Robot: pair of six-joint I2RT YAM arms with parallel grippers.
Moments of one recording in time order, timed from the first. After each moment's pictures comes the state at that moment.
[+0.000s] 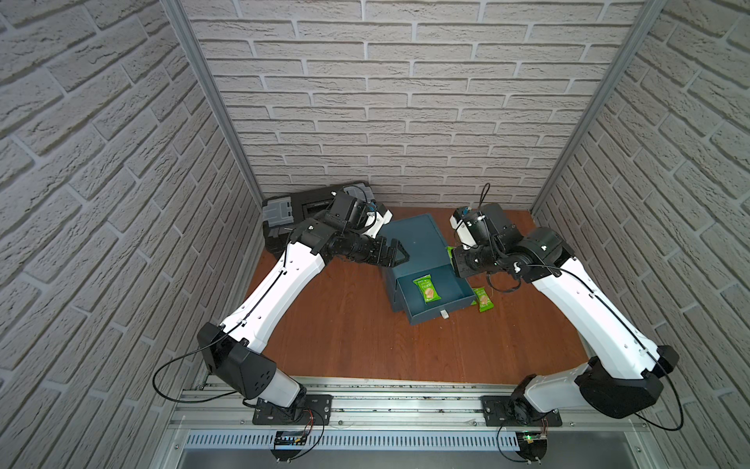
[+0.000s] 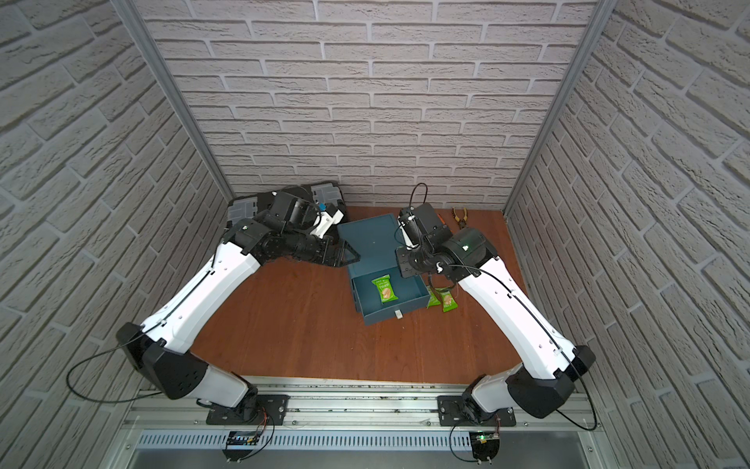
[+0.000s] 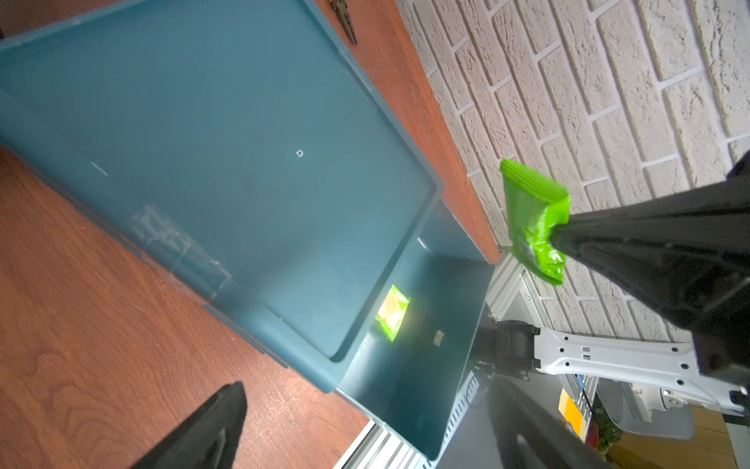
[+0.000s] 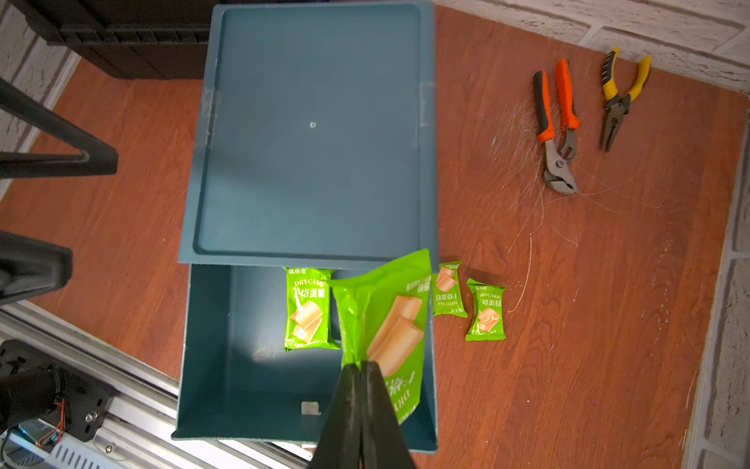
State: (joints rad) left arm -0.53 1.51 1.67 -1.00 0.54 -0.27; right arm 0.59 1.43 1.80 -1.33 0.17 0.29
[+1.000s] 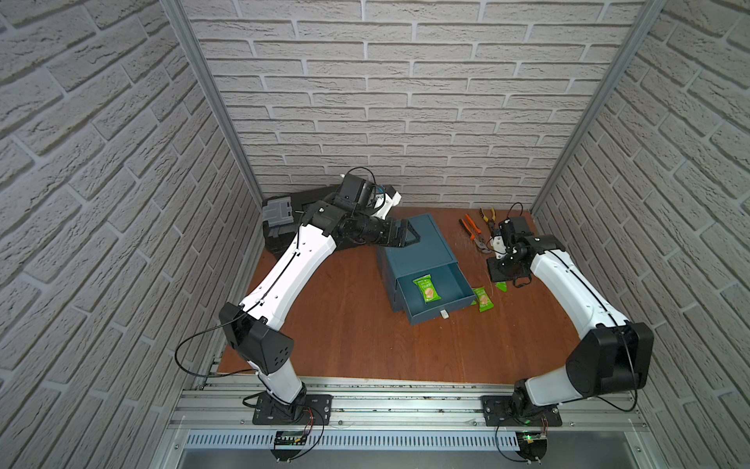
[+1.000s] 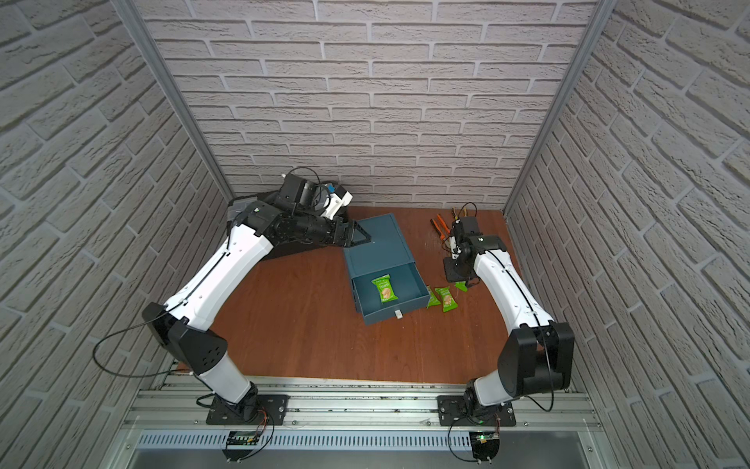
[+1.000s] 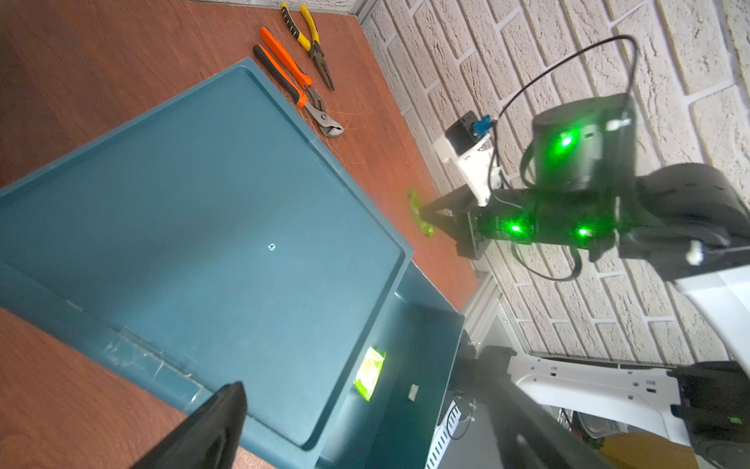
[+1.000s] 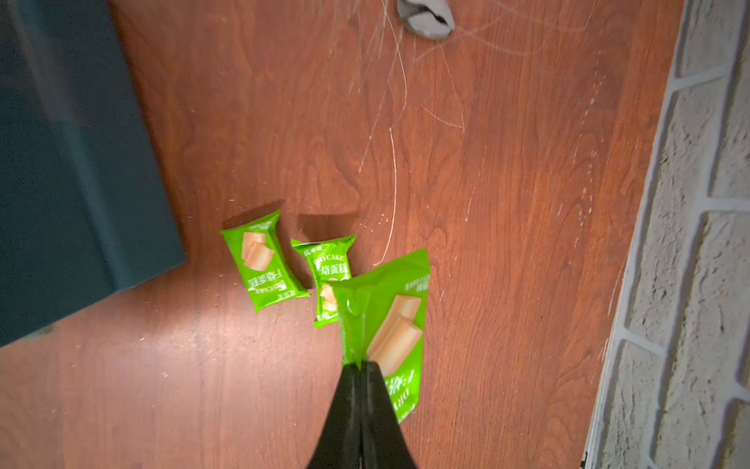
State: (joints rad) left arm -0.54 1.68 1.90 -1.00 0.59 -0.31; right arm 0.04 1.52 1.31 -1.06 0.12 0.01
